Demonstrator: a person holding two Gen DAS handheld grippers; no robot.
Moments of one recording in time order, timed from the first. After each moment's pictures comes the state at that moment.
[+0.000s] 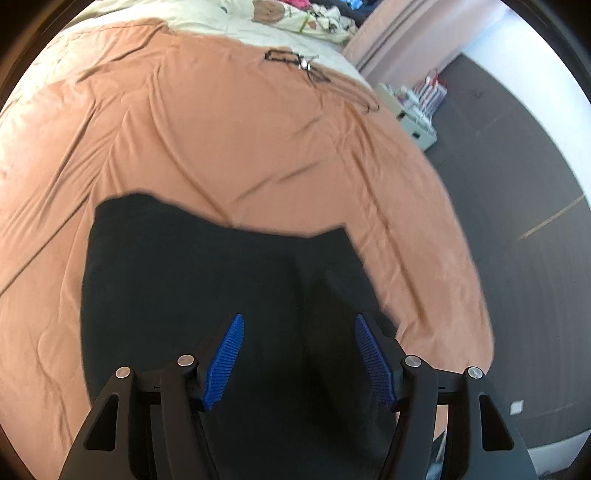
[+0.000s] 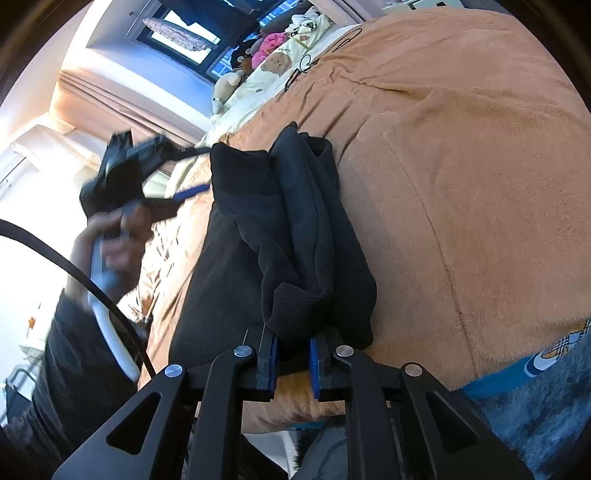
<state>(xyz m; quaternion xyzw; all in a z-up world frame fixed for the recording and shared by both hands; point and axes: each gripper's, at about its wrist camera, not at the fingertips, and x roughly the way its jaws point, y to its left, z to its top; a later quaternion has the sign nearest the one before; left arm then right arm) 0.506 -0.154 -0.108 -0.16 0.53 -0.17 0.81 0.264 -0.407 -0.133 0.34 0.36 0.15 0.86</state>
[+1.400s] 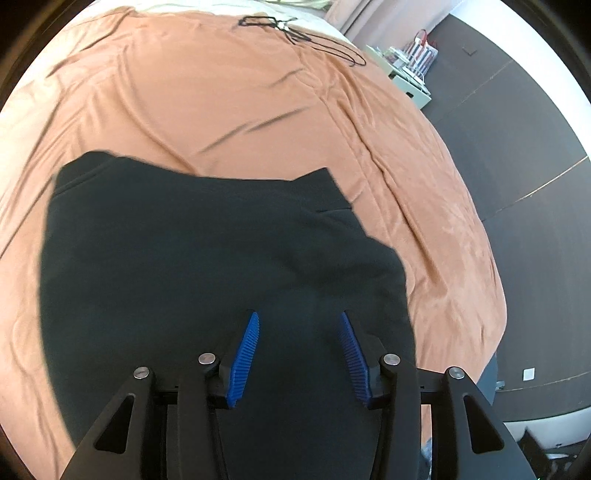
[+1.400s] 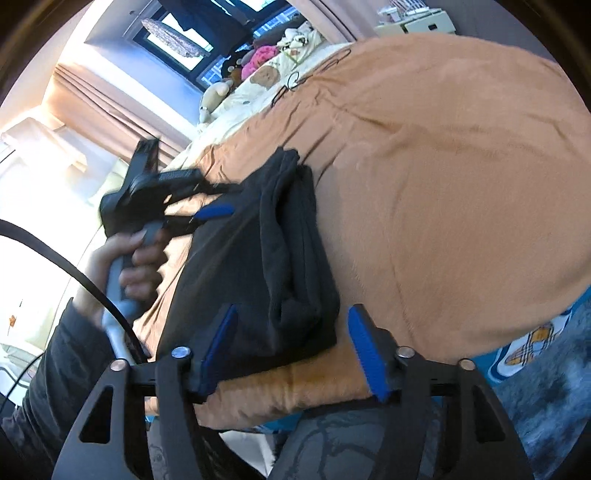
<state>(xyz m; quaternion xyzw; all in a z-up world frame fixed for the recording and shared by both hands) 0.502 -0.189 -0.135 -0.12 0.57 -0.20 0.79 0.239 -0.423 -0.106 0.30 0.35 0.11 0.88</state>
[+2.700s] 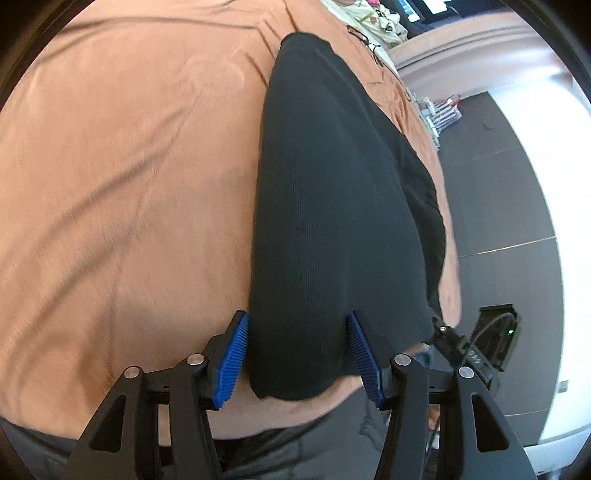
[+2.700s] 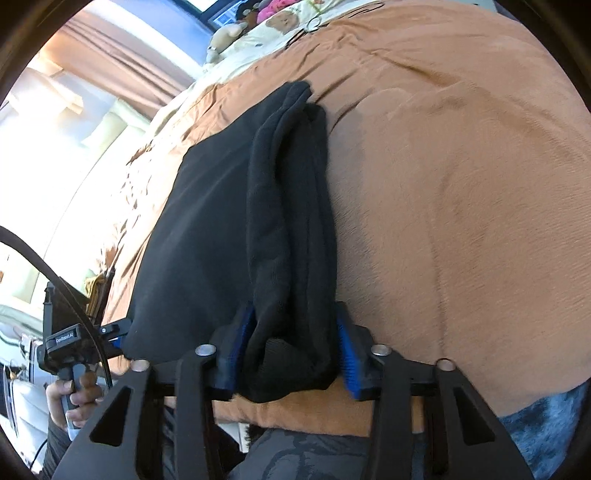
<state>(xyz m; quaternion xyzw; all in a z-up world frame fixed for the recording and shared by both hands) 0.320 -0.026 -0.201 -0.33 0.56 -0.19 0.74 0.295 -0.385 -0.126 0.23 0.44 0.15 0.85</state>
